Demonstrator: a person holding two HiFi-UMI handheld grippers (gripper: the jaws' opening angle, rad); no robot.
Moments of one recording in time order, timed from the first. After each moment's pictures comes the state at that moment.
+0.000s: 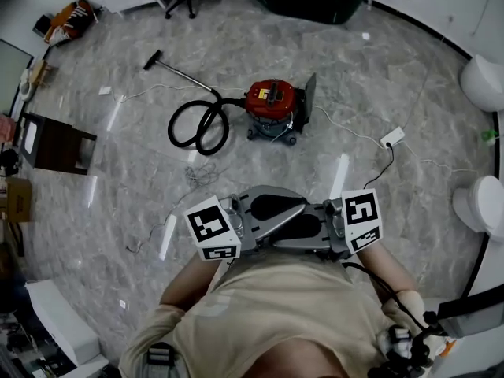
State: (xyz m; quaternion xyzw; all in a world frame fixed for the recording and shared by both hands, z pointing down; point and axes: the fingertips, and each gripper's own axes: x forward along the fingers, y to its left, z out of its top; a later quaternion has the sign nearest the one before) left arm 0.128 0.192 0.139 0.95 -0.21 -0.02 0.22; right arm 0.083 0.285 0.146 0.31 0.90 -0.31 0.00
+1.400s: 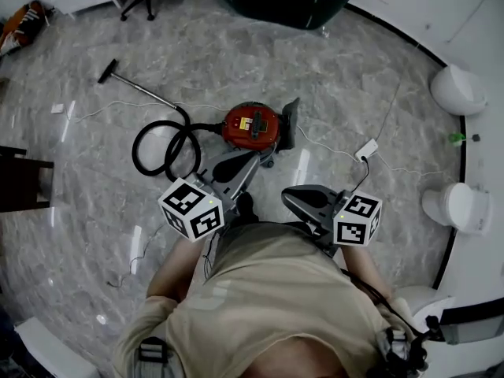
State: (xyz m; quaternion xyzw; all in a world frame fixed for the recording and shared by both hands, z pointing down) left arm -0.108 -0.080 0.200 0.89 -0.37 -0.02 0.26; right arm -0.045 -0.008 0.236 -0.11 0.91 -0.38 -0.11
